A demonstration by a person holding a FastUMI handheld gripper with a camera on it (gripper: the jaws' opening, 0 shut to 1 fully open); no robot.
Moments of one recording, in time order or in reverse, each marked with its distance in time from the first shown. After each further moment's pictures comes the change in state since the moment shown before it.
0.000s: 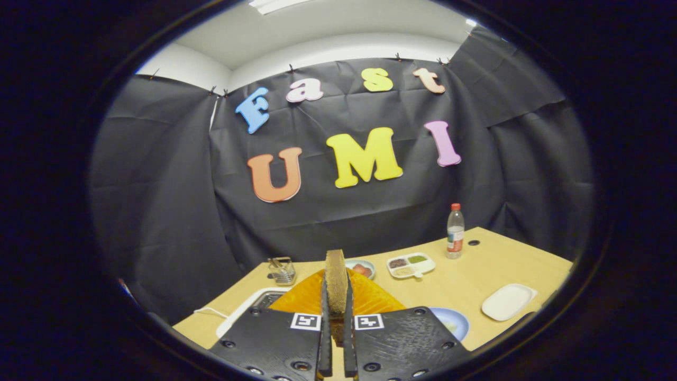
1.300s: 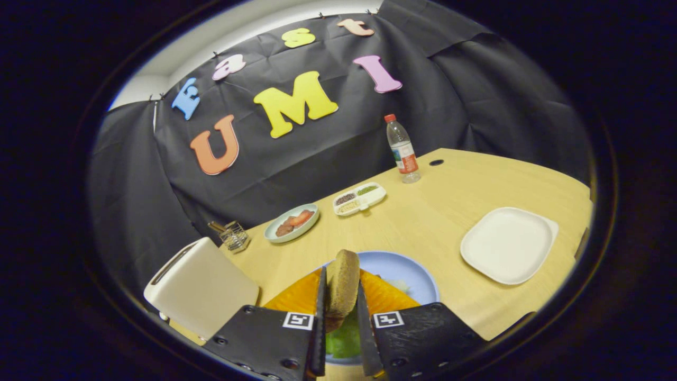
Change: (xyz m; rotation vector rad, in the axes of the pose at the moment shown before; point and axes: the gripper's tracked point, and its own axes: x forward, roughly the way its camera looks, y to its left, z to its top) arm 0.033 -0.135 -0.143 0.269 0.273 -0.073
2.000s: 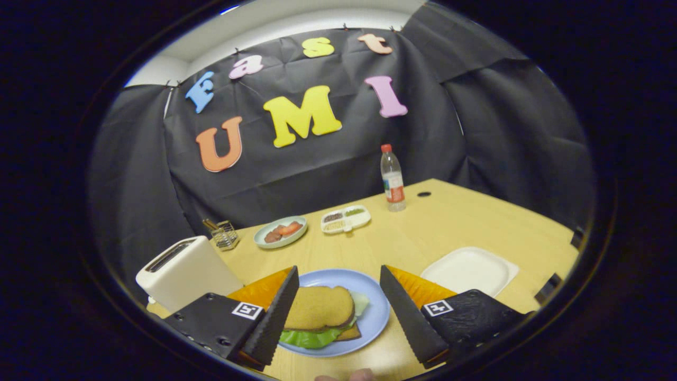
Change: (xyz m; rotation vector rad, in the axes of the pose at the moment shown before) arm -0.072 -0.006 0.073 -0.212 -0.174 -0.056
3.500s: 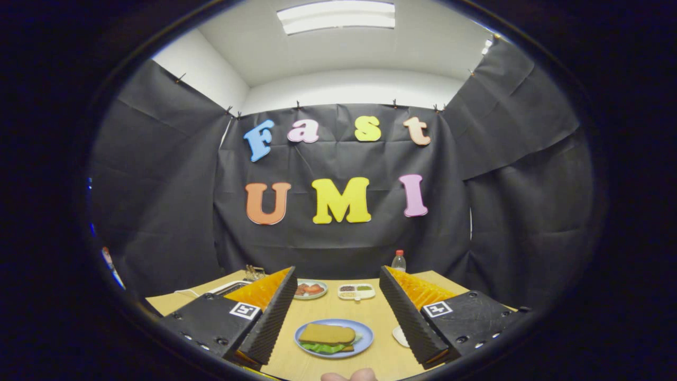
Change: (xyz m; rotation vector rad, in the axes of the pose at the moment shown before) arm -0.173 0.049 0.112 -0.197 -0.338 0.104
